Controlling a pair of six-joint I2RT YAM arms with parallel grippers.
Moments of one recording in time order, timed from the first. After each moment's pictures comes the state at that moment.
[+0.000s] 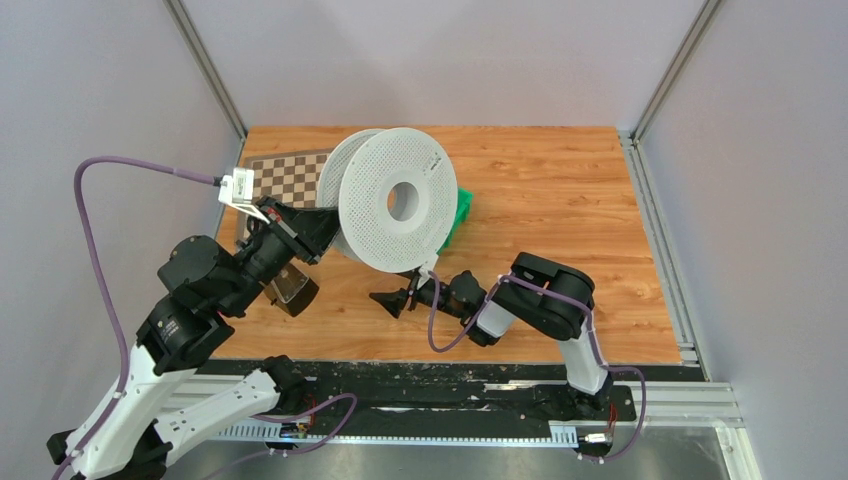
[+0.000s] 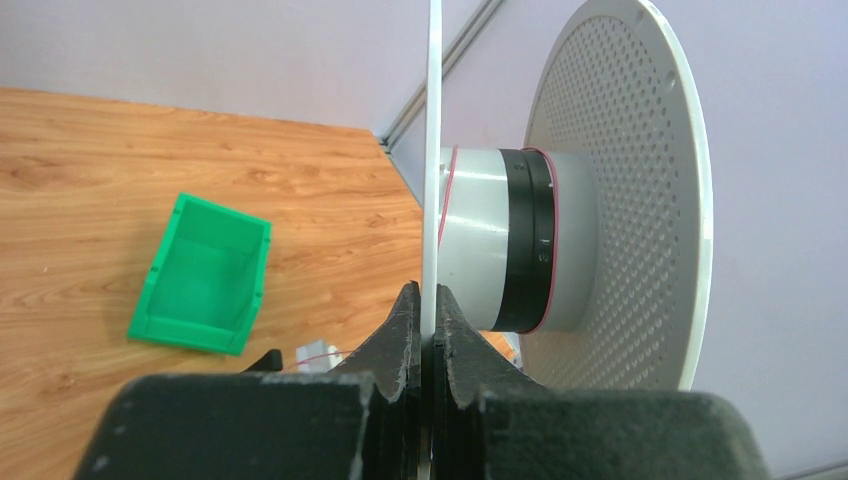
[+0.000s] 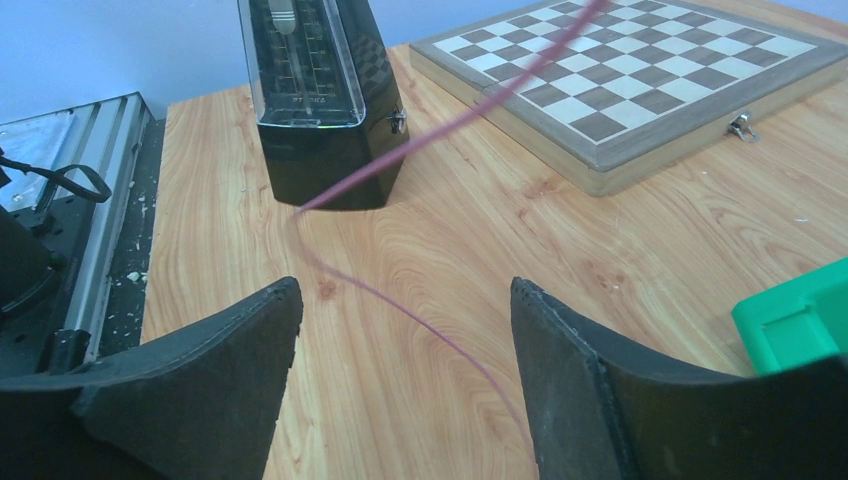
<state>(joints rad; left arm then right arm) -0.79 0.66 1.18 -0.40 -0.16 -0.62 0.99 2.04 0.63 1.53 -0.18 0.12</state>
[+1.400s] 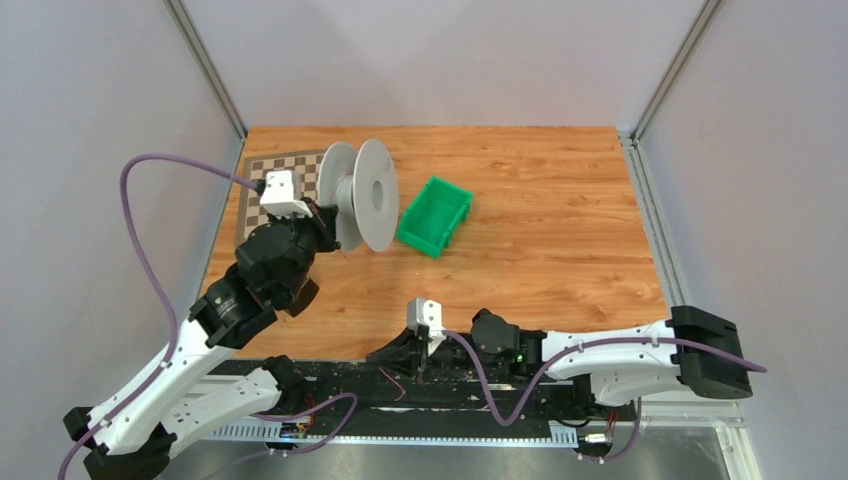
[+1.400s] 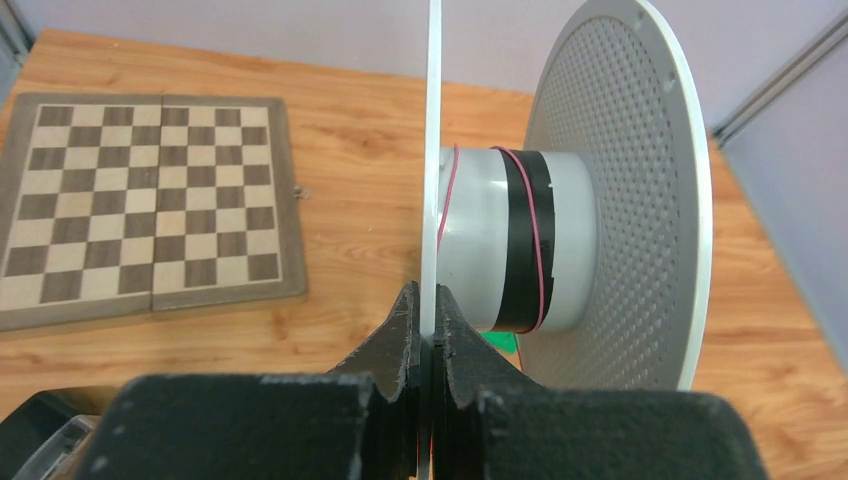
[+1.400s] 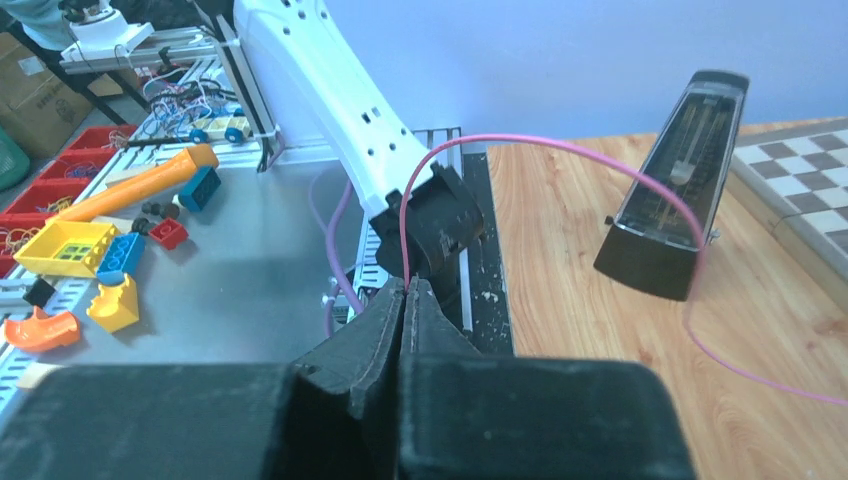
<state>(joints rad) -0.79 0.76 1.01 -0.40 -0.62 -0.36 1.46 1.22 0.64 0.66 -0.11 0.13</state>
